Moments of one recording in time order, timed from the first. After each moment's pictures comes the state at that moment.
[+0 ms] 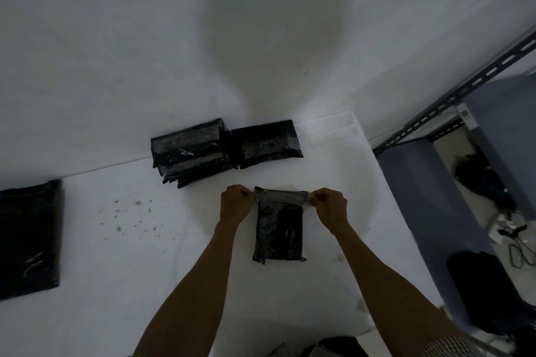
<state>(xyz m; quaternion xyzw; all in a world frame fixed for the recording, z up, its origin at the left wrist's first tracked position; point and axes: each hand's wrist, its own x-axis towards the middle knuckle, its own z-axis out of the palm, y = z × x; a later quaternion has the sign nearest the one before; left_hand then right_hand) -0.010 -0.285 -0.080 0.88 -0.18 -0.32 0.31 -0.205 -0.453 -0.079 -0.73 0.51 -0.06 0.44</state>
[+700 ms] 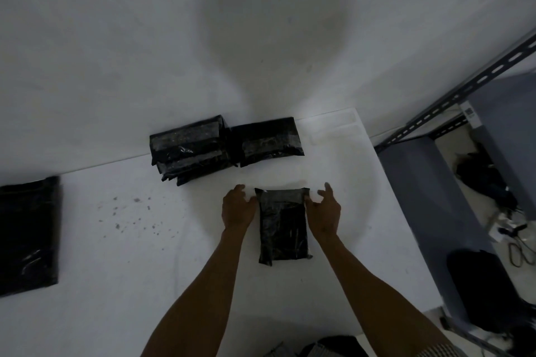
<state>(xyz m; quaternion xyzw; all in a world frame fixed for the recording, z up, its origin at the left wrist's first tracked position) -0.035 -0.281 -0.087 0.89 -0.11 -0.29 0.34 -0.197 -0.415 -0.085 -0.68 0.57 -0.13 0.44</state>
